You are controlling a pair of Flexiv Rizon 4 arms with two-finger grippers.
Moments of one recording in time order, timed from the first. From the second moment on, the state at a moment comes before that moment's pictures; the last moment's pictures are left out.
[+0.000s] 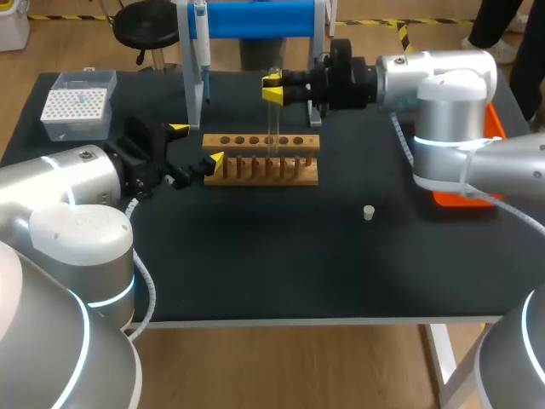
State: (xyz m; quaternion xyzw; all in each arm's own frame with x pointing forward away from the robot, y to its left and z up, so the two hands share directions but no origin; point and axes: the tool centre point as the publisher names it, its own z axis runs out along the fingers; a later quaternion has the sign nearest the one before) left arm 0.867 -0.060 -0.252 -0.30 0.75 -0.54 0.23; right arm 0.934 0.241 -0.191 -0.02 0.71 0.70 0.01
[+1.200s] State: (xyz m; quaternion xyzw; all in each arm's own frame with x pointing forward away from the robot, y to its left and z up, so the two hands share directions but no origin) left arm 0.867 -0.060 -0.252 -0.30 0.75 -0.54 0.23; right arm 0.933 0.217 -0.186 0.25 0.68 0.65 -0.22
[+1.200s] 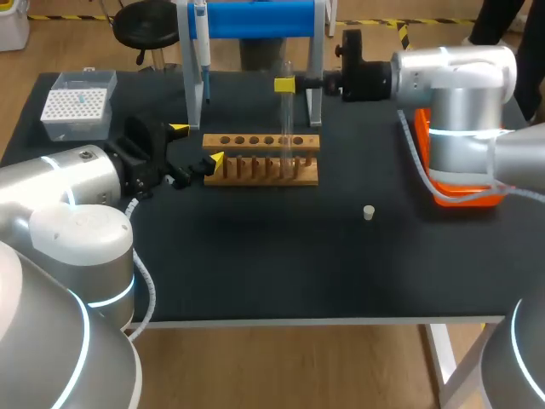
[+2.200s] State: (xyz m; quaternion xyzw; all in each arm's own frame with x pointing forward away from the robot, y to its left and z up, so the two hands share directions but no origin) left arm 0.867 -0.060 -0.252 -0.30 0.75 -0.54 0.23; right arm 0.936 0.209 -0.213 0.50 0.49 0.46 -0.55
